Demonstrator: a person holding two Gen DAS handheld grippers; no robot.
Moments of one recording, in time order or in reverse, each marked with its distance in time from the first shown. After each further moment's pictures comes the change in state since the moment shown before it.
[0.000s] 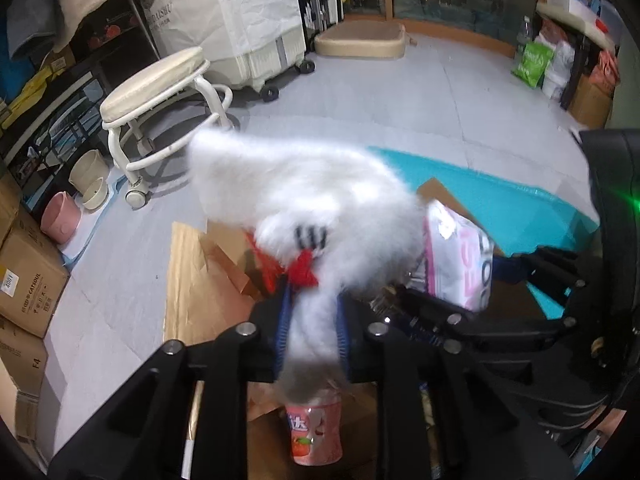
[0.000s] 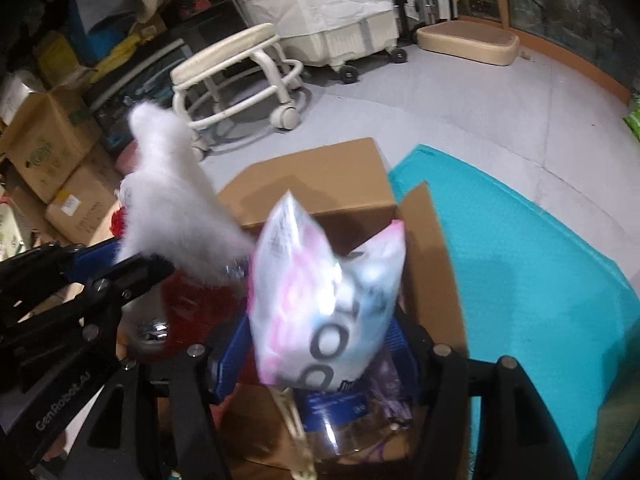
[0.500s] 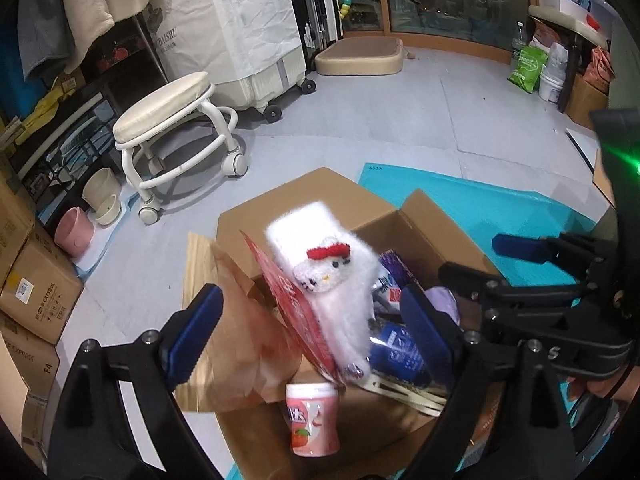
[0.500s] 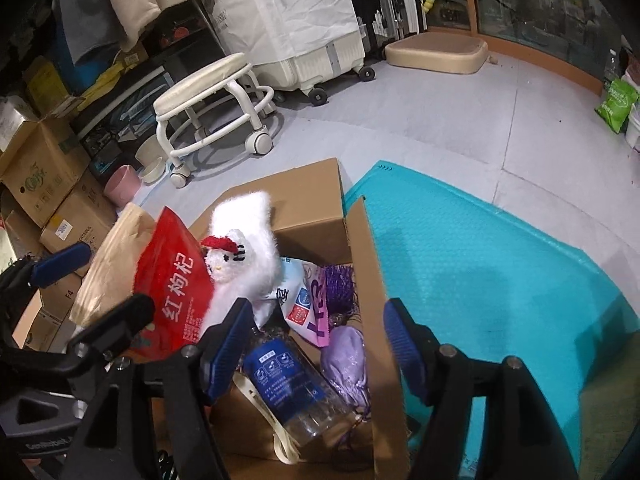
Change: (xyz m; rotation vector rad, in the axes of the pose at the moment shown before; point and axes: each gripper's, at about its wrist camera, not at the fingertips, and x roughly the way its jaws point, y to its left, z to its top) left arm -0.036 -0.012 -0.008 0.027 -0.086 0.036; right arm -0.042 -0.027 -0.005 0.036 -0.072 -0.026
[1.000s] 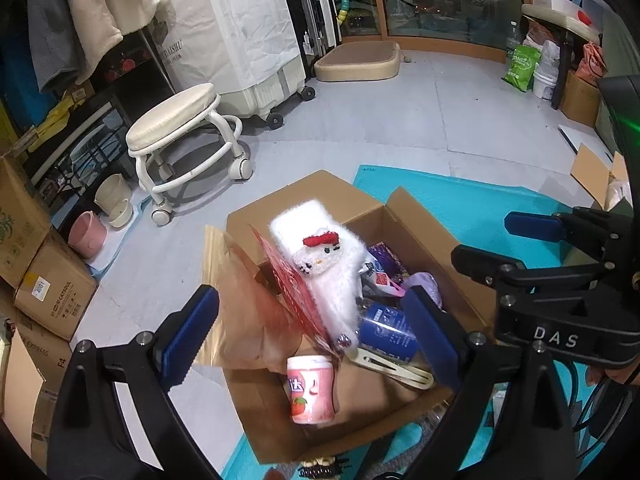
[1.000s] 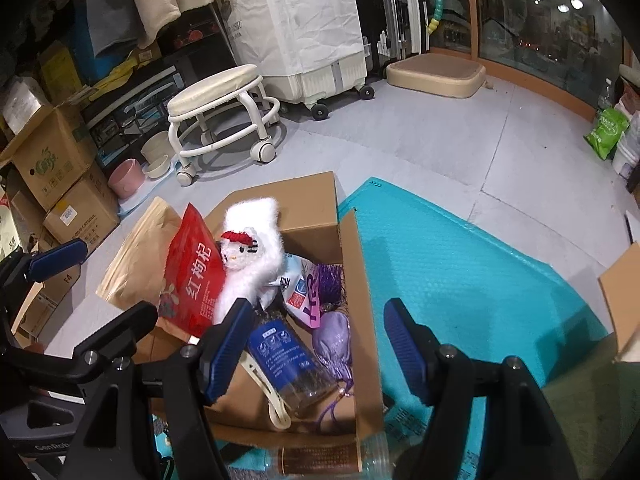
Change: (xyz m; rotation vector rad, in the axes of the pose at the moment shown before) left arm -0.047 -0.011 -0.009 0.017 -0.016 0.019; right arm -0.054 0.010 -0.009 -0.080 -0.032 -0.042
